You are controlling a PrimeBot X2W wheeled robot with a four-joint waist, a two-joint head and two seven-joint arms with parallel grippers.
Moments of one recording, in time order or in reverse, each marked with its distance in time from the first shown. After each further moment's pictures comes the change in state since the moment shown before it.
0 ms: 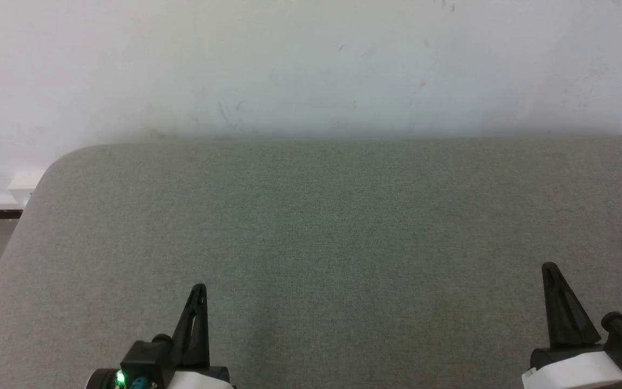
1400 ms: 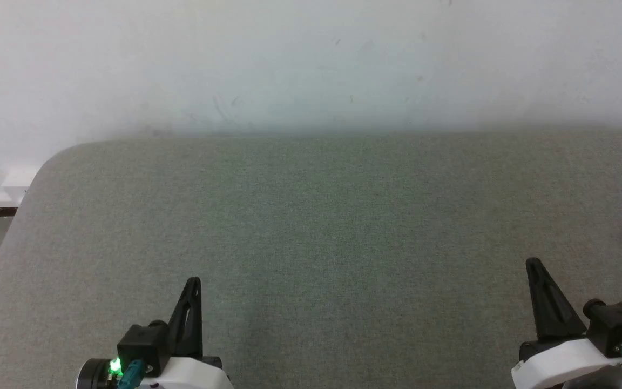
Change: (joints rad) left arm -0.026 0.000 0.035 -0.009 0.029 -0.017 0.083; right arm -0.027 0.000 0.030 -0.002 -0.020 0.000 0.079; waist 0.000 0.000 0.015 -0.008
